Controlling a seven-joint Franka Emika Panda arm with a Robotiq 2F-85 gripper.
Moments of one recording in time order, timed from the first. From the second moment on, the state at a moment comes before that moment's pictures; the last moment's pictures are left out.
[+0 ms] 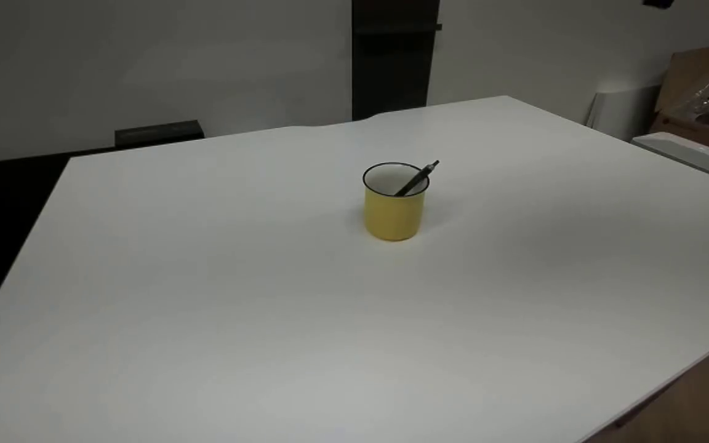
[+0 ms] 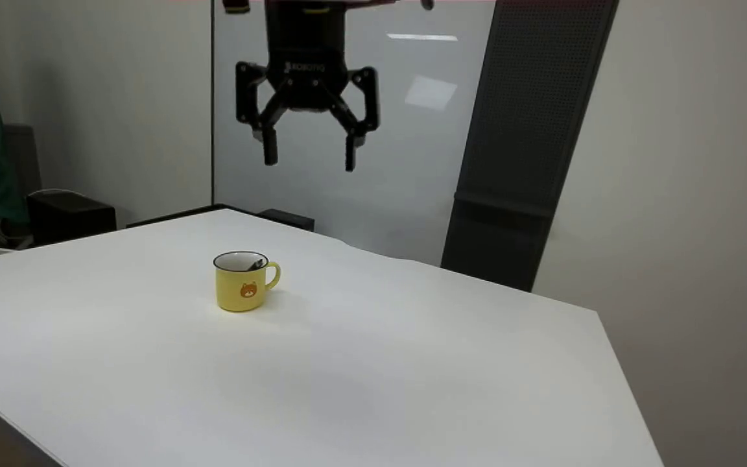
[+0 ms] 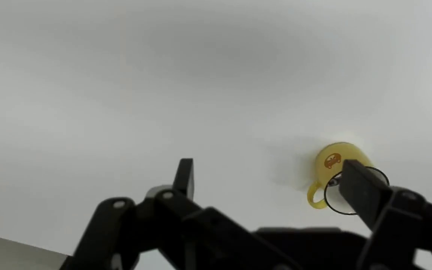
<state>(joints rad) -0.06 -0.27 -0.15 -2.54 -0.06 2.46 -0.41</state>
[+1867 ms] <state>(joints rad) 0.14 0.32 -0.04 -2.44 -0.01 3.14 0.06</state>
